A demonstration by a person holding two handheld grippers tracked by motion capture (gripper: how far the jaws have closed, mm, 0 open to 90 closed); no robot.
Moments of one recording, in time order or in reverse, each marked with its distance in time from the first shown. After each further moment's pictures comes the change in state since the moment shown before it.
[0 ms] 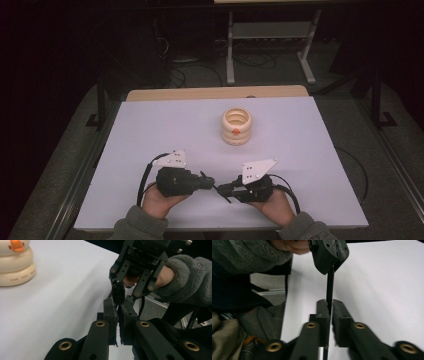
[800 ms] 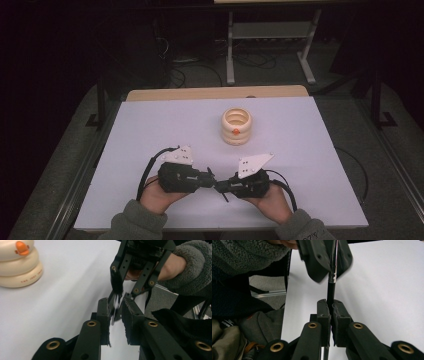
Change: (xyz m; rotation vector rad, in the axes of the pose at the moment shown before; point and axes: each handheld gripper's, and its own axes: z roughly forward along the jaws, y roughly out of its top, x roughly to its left) left arm -0.007 0.019 -0.002 0.095 0.063 0.056; right arm -0.006 0.011 0.003 -0.006 0.018 0.056
